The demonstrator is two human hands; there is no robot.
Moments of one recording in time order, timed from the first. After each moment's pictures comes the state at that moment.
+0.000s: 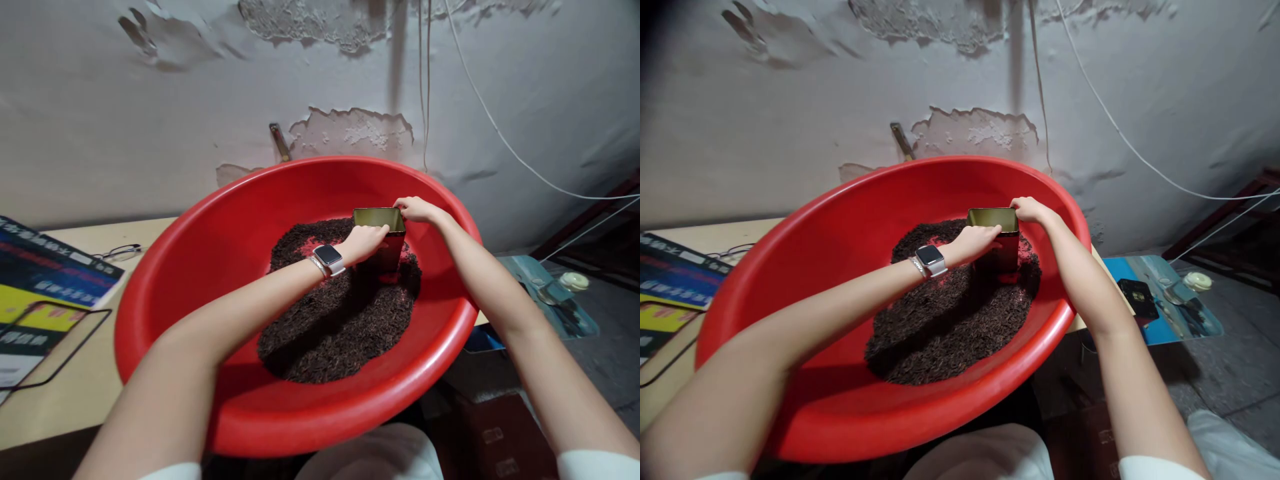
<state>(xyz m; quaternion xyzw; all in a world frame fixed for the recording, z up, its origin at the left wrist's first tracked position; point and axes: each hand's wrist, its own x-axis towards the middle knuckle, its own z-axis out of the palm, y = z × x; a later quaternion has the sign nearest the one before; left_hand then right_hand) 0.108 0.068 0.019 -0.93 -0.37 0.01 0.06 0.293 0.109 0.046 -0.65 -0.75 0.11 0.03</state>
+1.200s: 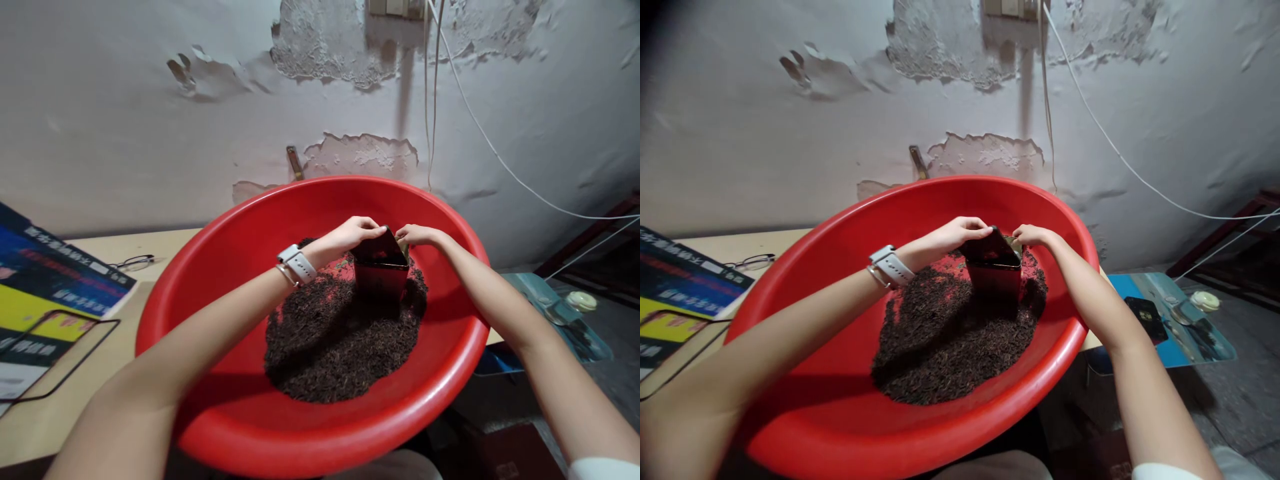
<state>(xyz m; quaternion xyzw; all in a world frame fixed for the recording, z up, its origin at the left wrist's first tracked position) 0.063 0.070 0.068 -0.73 -0.37 -0.28 -0.49 0.288 0.104 0.037 -0.56 -0.76 0.32 0.06</state>
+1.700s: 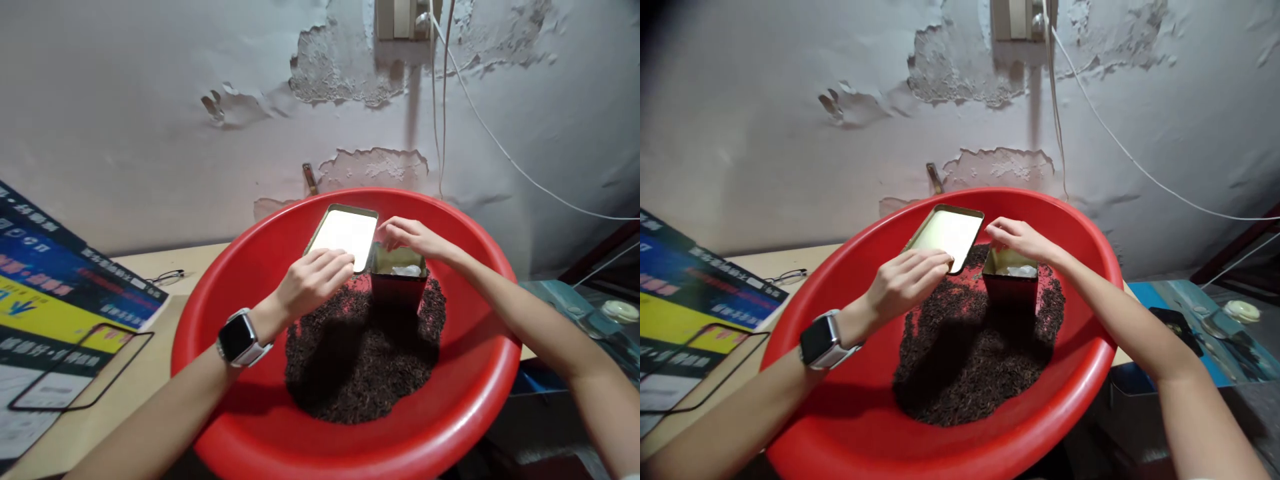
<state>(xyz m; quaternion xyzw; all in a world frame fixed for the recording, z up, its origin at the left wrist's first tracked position) -0.037 0.023 0.063 -0.91 -0.16 -0.31 0.23 0.229 0.059 0.065 -0.38 -0.78 0.34 0.36</state>
